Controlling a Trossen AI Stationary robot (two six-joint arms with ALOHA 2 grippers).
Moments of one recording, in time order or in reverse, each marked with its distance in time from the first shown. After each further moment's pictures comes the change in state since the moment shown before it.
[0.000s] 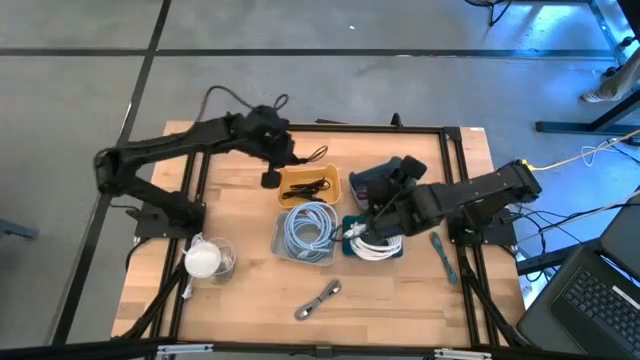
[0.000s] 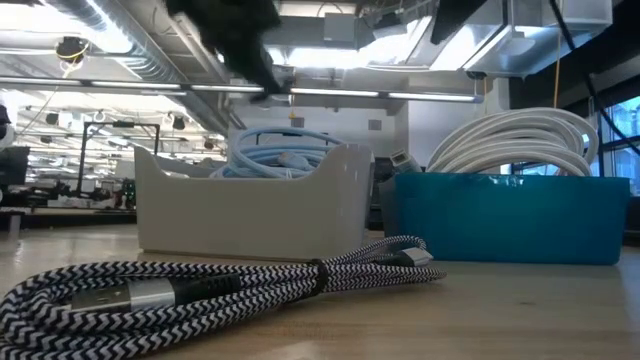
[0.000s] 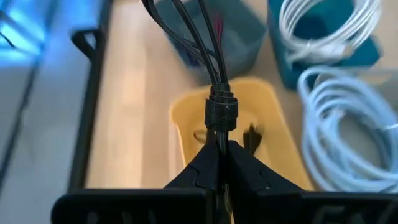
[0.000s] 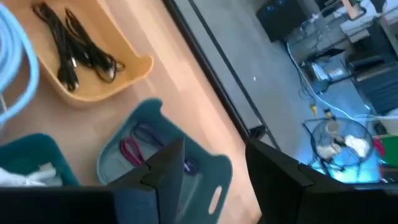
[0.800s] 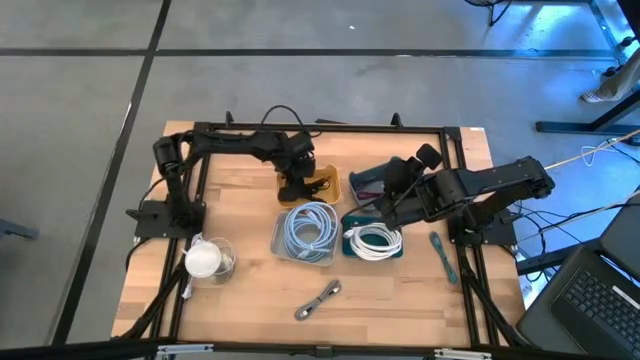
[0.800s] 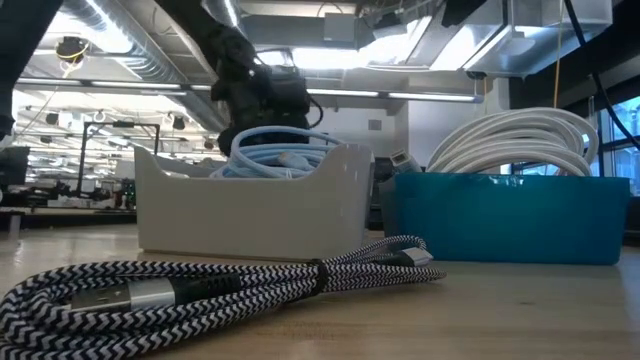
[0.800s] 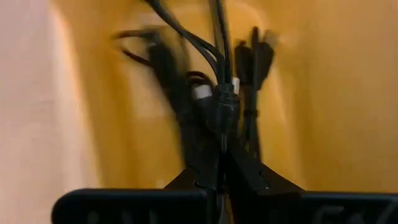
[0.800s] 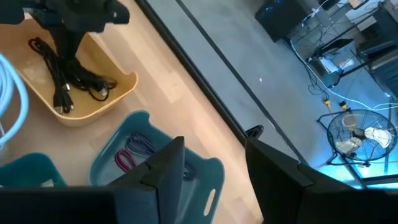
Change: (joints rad) left arm 0.016 0.476 0.000 0.020 0.069 0.010; right arm -0.022 -0.114 0.010 -0.024 0.006 0.031
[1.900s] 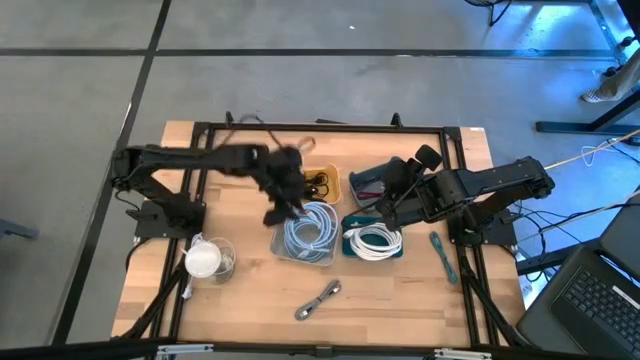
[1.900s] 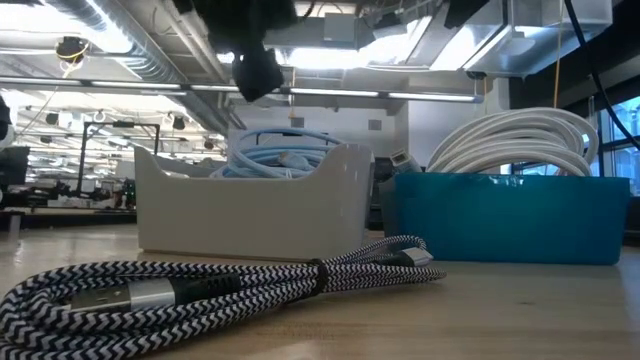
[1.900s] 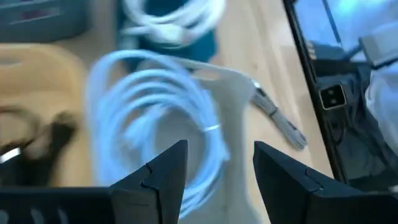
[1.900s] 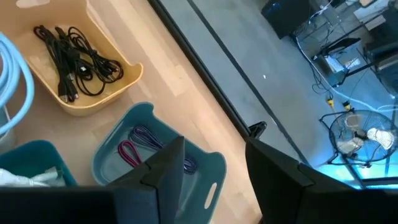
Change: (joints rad) left arm -0.283 -0.356 0.001 -0.086 0.184 -0.427; right arm 0.001 0.000 0.000 -0.009 -0.030 -0.026
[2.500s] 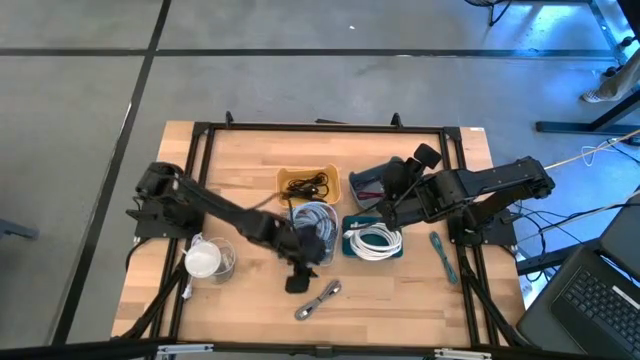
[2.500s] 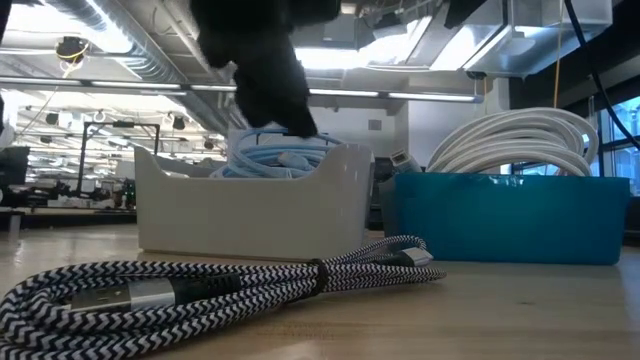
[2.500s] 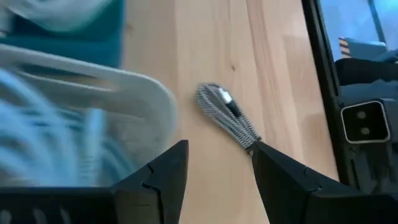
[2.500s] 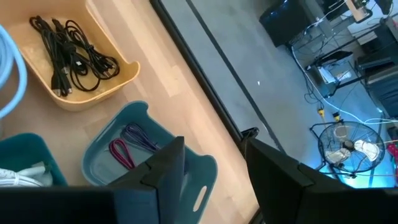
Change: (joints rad) left arm -0.469 0.284 0.000 0.371 -0.399 -0.402; right arm 0.000 0.001 0.000 0.000 0.016 -0.063
